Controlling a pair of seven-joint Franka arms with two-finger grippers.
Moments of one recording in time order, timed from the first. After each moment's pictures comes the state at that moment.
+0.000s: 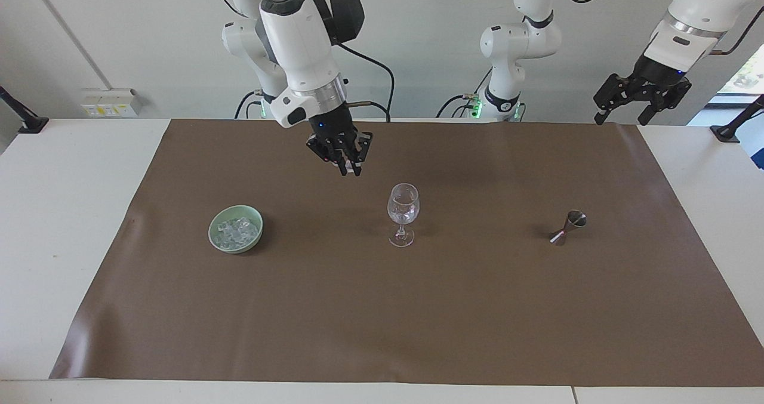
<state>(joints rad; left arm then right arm) 0.03 -0.10 -0.02 -1.60 -0.05 1.54 0.03 0.14 0.14 0.33 -1.65 0.12 2.03 0.69</state>
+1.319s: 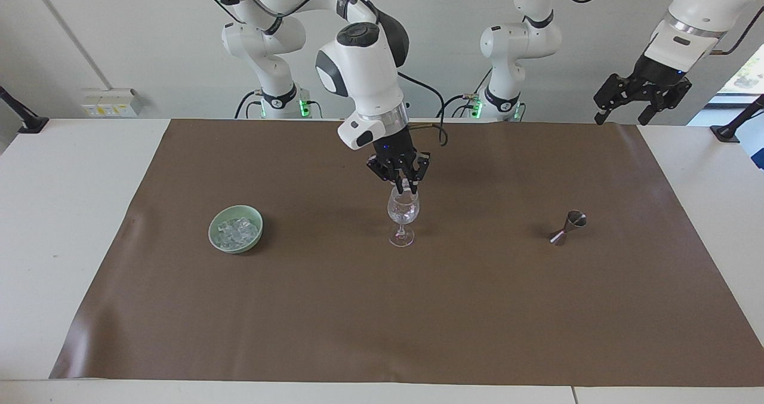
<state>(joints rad) 0.03 -0.10 -0.03 -1.60 -0.05 1.54 0.03 0.17 0.31 0.46 -1.59 -0.03 2.18 0.87</state>
